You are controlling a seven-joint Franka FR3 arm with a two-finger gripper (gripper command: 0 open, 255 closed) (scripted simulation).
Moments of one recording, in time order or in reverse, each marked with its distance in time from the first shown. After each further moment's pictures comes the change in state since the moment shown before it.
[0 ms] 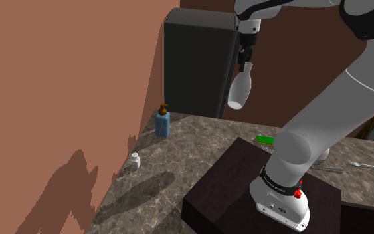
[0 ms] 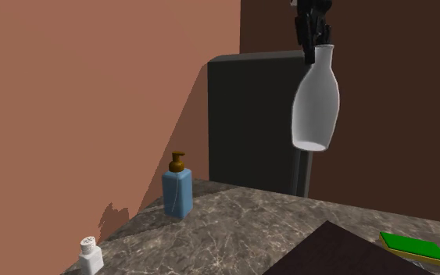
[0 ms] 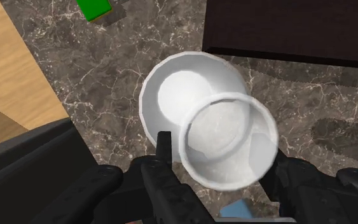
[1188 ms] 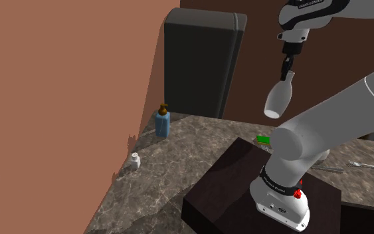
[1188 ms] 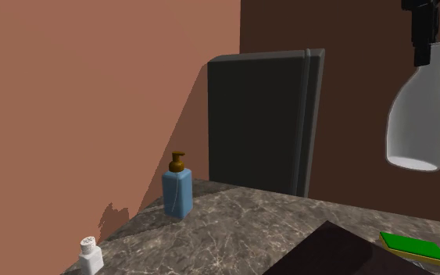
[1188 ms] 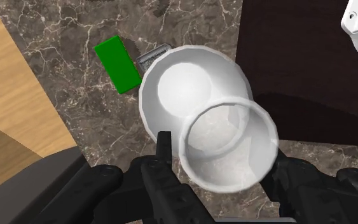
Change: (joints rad) arm -0.165 -0.202 -0.202 -0.164 -0.184 0.034 -0.283
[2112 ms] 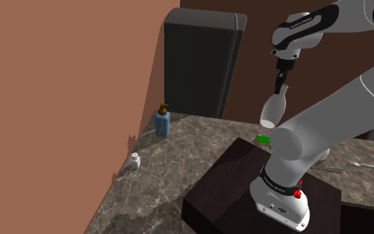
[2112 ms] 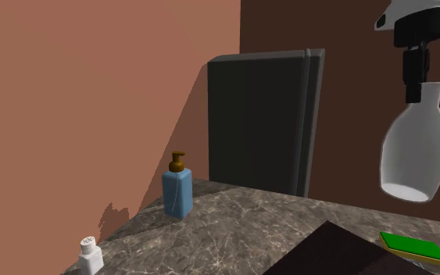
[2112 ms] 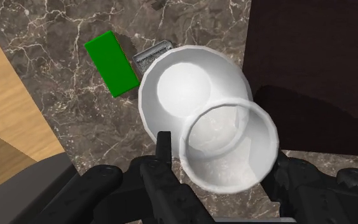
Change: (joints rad) arm -0.003 0.044 -0.051 -0.149 -0.019 0.193 0.013
